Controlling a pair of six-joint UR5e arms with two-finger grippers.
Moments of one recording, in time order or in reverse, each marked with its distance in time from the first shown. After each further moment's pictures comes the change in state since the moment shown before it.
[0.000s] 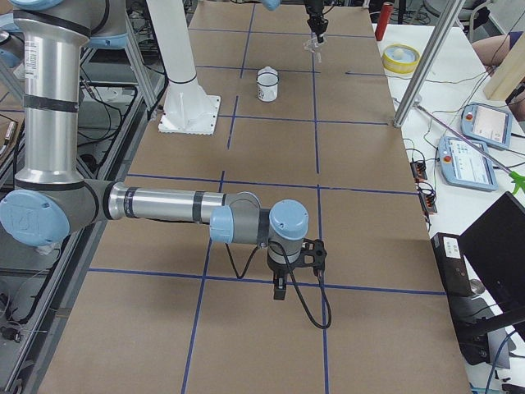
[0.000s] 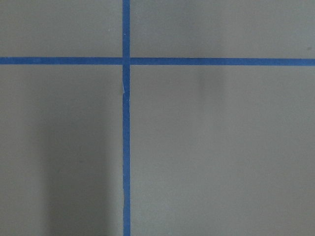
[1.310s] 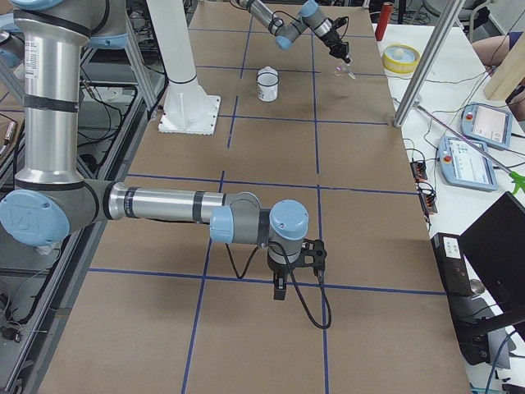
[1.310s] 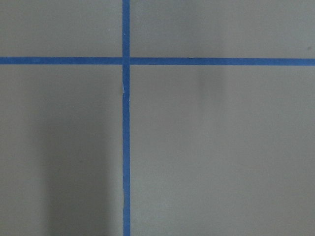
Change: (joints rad) left arm 0.116 0.078 0.431 -0.708 0.429 -0.250; right arm 0.000 0.000 0.000 0.000 0.000 0.000
